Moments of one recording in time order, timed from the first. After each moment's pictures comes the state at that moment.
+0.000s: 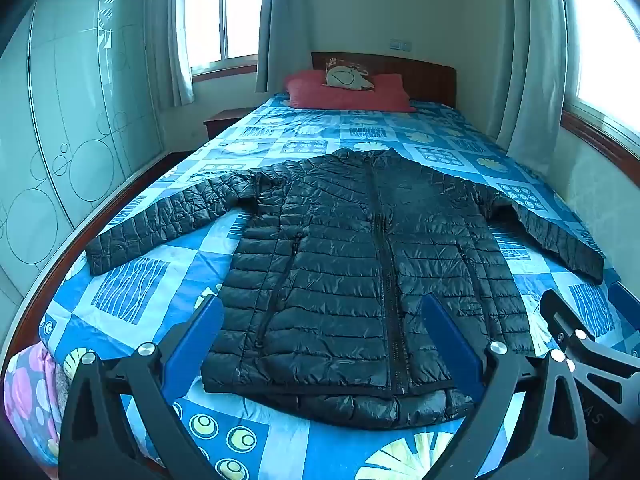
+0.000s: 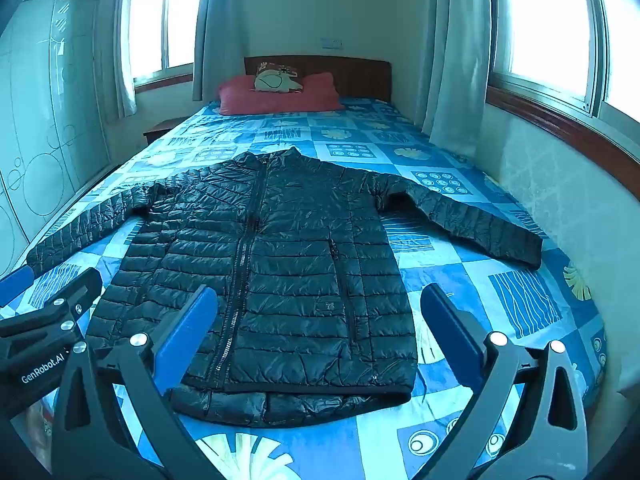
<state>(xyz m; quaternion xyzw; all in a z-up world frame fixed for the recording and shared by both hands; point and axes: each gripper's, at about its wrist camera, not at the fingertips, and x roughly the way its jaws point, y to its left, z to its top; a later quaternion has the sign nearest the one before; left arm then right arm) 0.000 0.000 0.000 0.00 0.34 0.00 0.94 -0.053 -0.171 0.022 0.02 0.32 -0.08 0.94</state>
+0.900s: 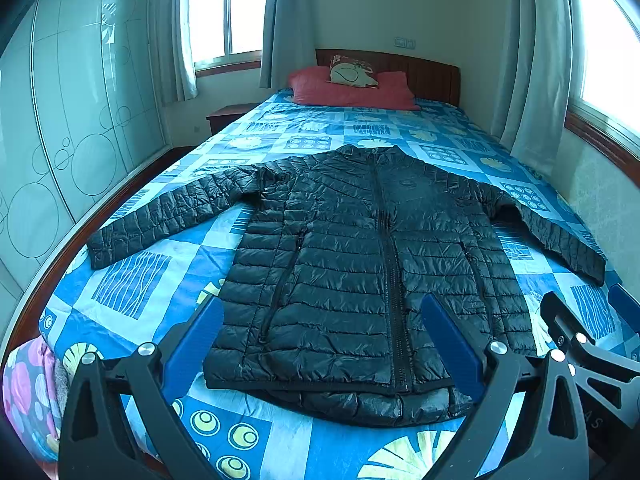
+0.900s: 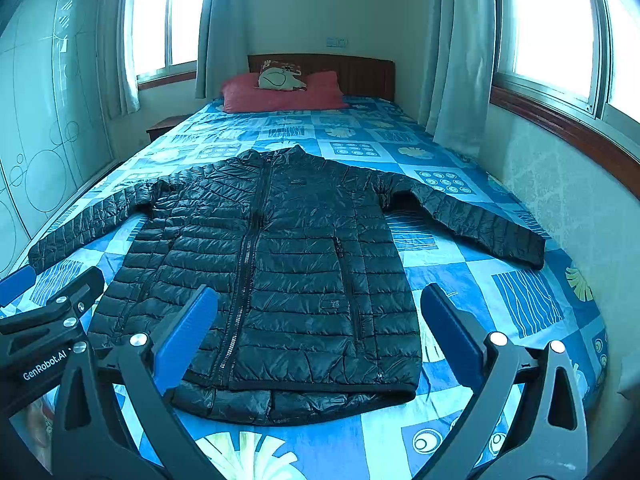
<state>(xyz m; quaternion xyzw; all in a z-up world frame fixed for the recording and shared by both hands) 0.001 0.003 -0.003 0.00 0.34 0.00 0.94 -0.055 -0.167 0.022 0.02 0.32 -0.08 0.94</state>
